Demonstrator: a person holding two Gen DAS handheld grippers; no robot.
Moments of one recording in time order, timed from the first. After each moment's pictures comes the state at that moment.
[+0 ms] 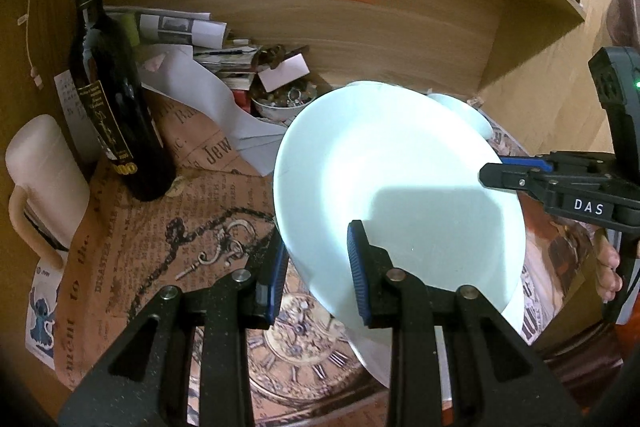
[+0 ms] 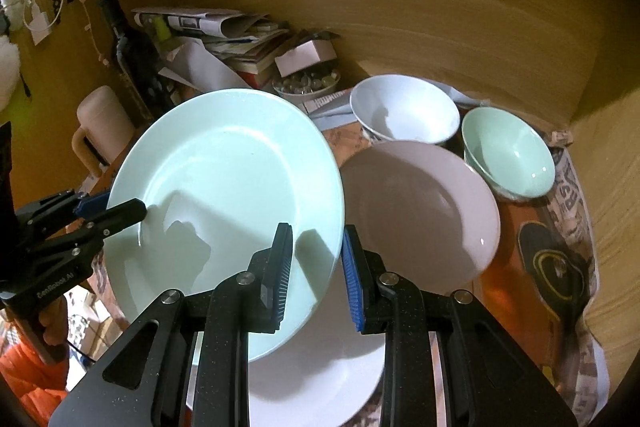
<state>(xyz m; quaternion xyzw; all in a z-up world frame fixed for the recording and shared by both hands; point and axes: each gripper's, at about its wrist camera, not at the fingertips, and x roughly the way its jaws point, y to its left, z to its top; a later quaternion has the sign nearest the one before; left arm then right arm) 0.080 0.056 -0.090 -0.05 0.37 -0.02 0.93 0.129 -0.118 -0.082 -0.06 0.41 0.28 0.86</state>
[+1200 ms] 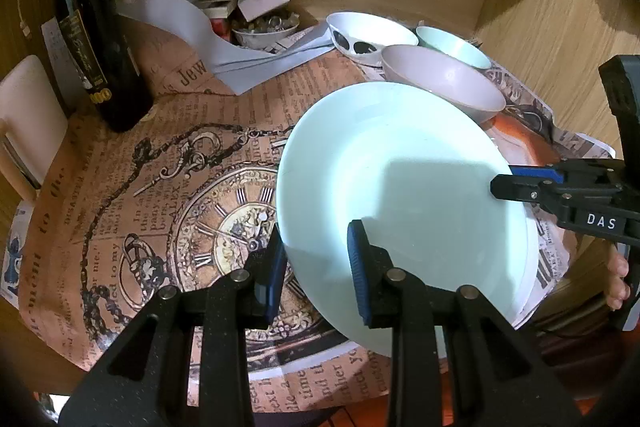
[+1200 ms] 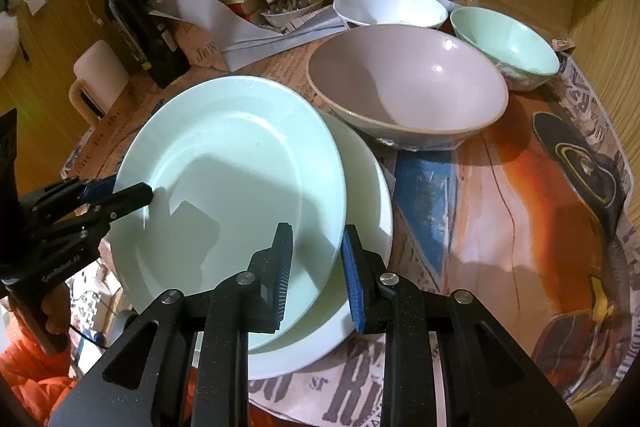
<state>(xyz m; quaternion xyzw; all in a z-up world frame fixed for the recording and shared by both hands) 0.059 0.026 -0.143 -0.04 0.44 -0.02 0.90 0.097 -0.151 -0.145 -0.03 0.48 0.28 0.83</state>
